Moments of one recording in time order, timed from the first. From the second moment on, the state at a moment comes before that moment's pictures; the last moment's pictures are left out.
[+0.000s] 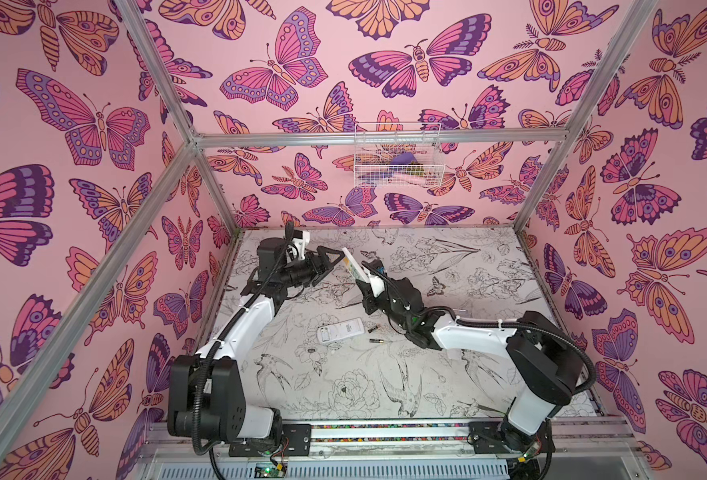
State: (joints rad) left arm -0.10 1.42 1.01 0.00 0.85 -0.82; right arm 0.89 1.69 0.95 0.55 0.23 0.01
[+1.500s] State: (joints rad) left arm -0.18 1.47 0.99 0.13 0.89 -0.99; right arm 1.01 1.71 0.84 0.98 0.59 -1.51
